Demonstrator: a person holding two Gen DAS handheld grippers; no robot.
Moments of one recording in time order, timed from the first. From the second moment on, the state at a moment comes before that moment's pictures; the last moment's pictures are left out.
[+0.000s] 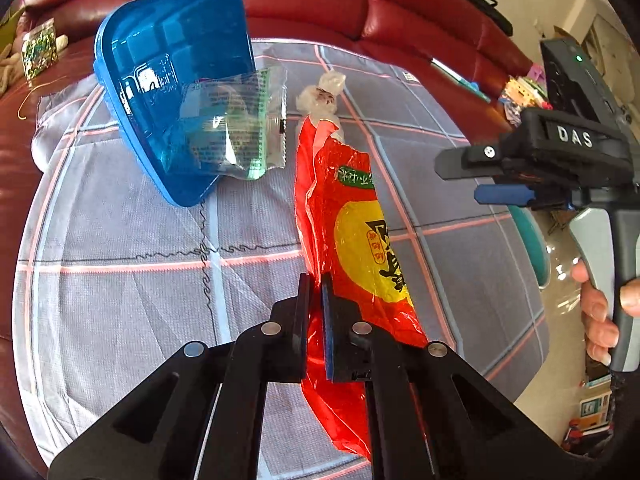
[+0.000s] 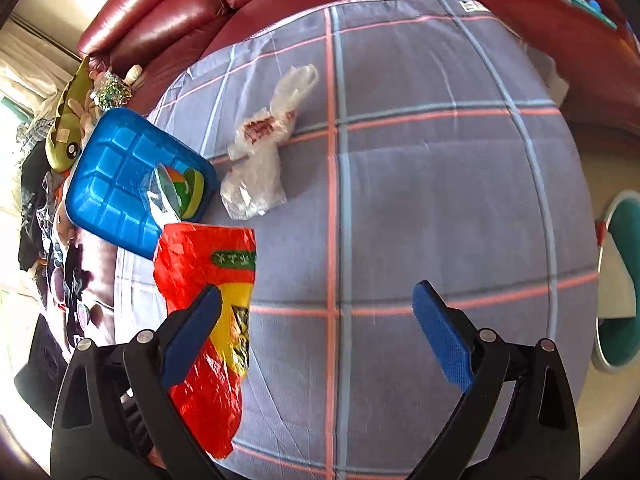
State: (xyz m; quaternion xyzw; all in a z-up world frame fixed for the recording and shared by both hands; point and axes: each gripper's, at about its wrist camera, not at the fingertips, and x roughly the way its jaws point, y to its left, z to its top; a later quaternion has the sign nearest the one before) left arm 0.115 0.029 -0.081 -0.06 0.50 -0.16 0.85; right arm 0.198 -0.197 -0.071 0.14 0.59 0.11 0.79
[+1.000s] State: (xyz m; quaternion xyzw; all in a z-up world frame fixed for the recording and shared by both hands) left arm 0.152 0.017 -0.100 -0.06 0.52 -0.16 0.84; right arm 0.258 -0.184 -0.085 0.10 0.57 0.14 0.80
